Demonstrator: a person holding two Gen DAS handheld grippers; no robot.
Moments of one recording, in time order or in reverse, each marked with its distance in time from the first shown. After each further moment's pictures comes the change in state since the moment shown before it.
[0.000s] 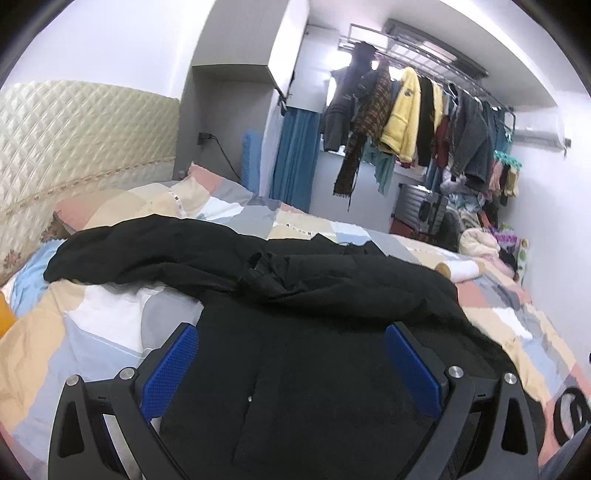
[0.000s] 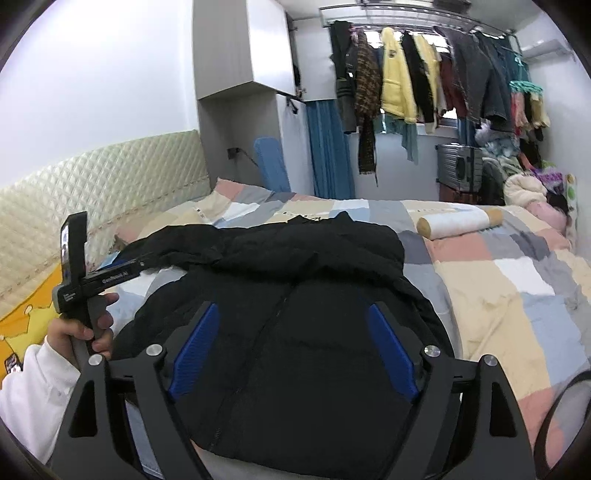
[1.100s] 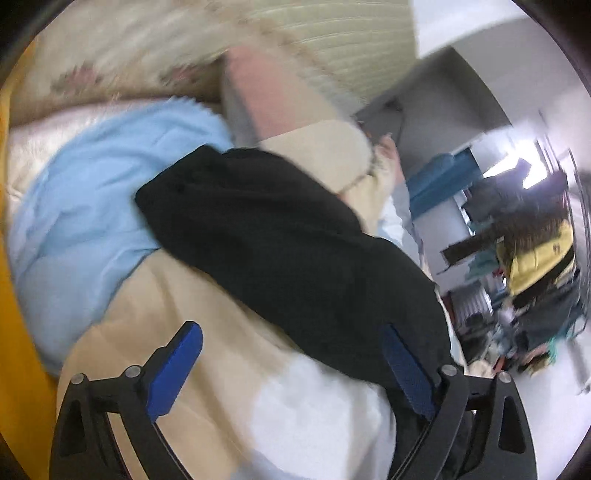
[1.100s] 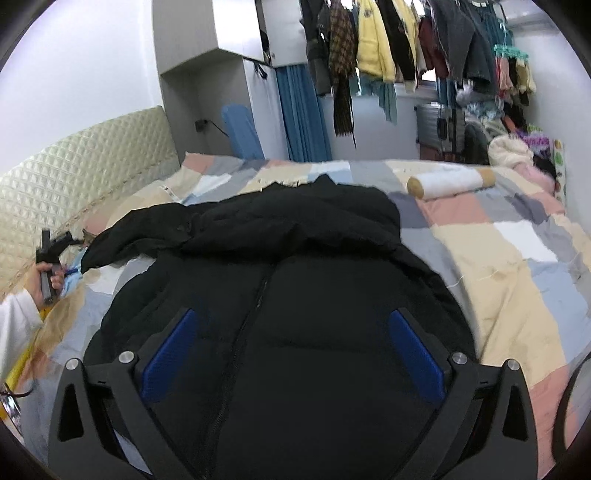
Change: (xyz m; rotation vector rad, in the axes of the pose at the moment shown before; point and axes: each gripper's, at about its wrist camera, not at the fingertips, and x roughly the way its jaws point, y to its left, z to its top) left arm 0.151 0.440 0.047 -0.770 0.215 0.066; right arm 0.077 0.002 0.005 0.088 0.157 -0.086
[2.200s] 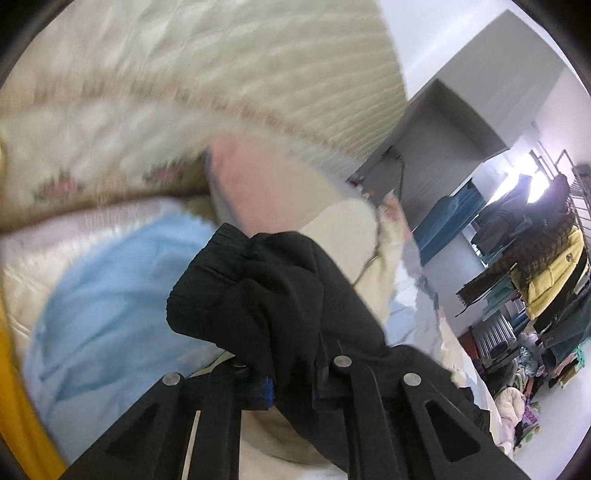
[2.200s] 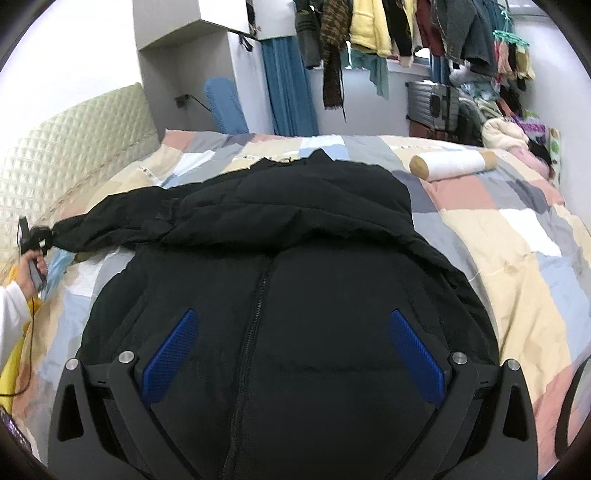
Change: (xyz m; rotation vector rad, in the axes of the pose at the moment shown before) left arm -0.015 -0.042 0.062 0.127 -0.257 0.080; right arm 0.044 0.030 0.022 0.007 0.091 -0.076
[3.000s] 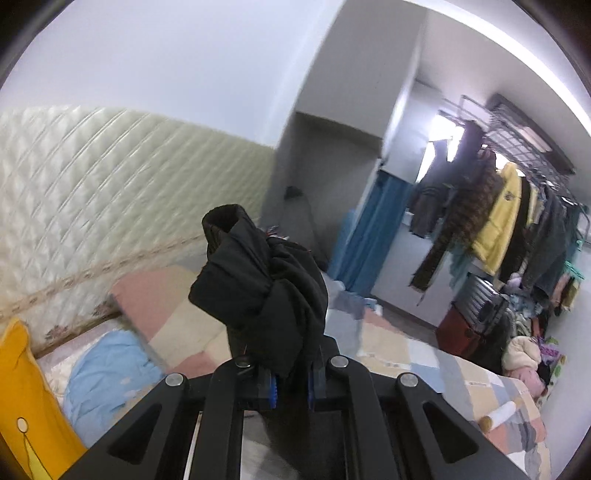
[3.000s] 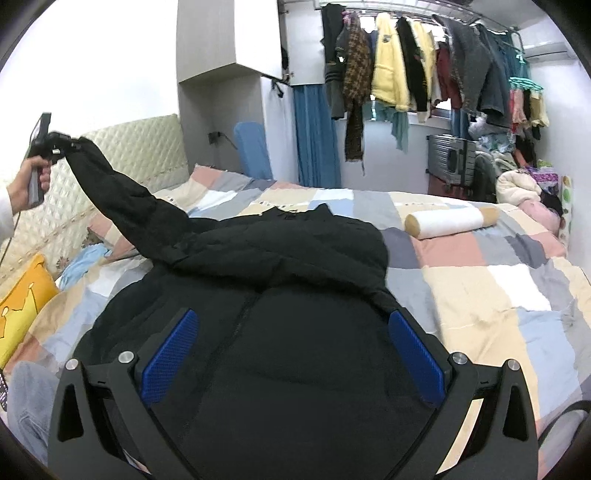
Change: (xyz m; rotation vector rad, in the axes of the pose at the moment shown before) left arm -0.187 -0.306 -0.013 0.364 -0.175 -0.085; right arm -0.062 -0.064 0.000 -0.103 -0.183 0.085
